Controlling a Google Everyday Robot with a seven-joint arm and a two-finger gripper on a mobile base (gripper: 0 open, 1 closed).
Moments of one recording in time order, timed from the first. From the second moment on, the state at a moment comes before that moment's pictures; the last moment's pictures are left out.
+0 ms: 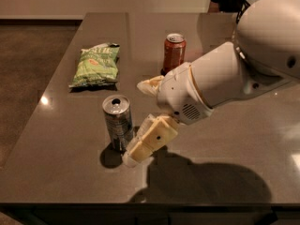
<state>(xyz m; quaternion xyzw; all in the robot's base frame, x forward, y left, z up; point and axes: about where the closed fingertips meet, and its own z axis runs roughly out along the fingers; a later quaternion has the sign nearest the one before) 0.396 0.016 0.922 -0.60 0.68 0.28 0.32</state>
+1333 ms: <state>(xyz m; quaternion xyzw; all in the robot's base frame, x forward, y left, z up) 0.415 0.057 0.919 -0.57 0.67 0.33 0.36</state>
